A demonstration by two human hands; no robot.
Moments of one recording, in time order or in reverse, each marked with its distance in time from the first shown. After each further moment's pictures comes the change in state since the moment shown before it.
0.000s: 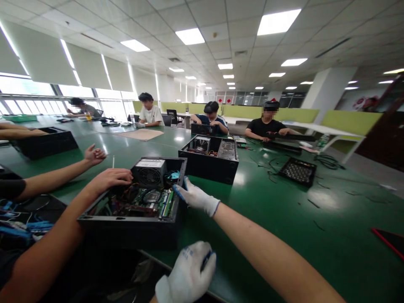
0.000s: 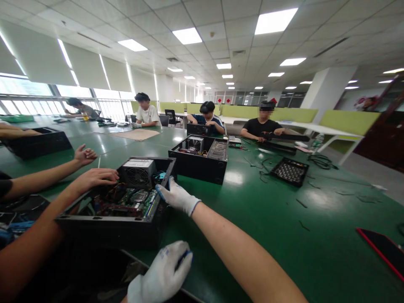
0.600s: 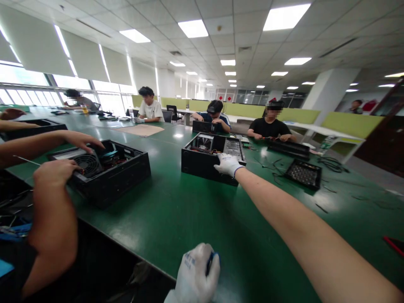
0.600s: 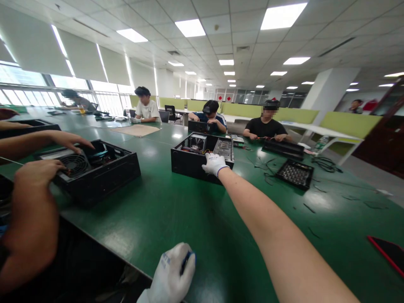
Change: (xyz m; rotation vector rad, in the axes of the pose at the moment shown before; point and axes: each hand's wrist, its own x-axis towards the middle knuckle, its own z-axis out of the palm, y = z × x) left_hand 0.006 -0.012 0.024 -0.120 0.405 -0.059; right_hand 0.111 0.116 -0.118 -0.863 0.127 0.208
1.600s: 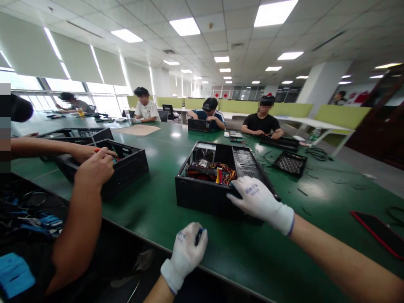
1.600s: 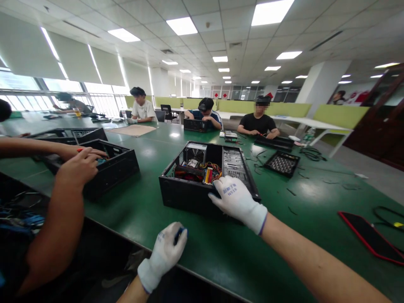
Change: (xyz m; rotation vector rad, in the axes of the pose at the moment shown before) left_hand -0.003 0.005 -0.004 0.003 0.038 0.012; right_hand -0.253 0.015 -0.071 -0.078 0.109 -0.266
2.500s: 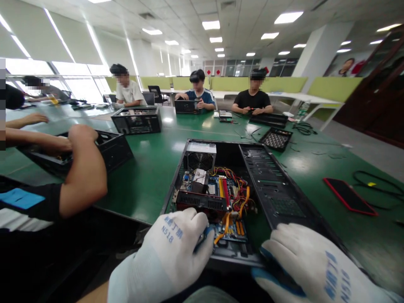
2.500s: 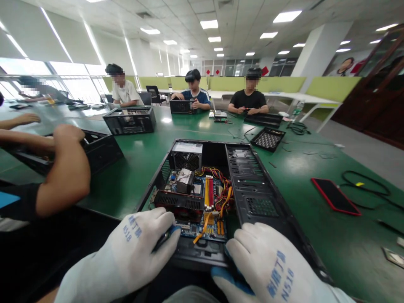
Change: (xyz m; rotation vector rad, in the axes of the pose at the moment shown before) left_hand 0.045 0.142 -0.104 0.242 -0.391 0.274; right_hand -0.228 -0.028 -0.044 0.203 0.308 -0.132
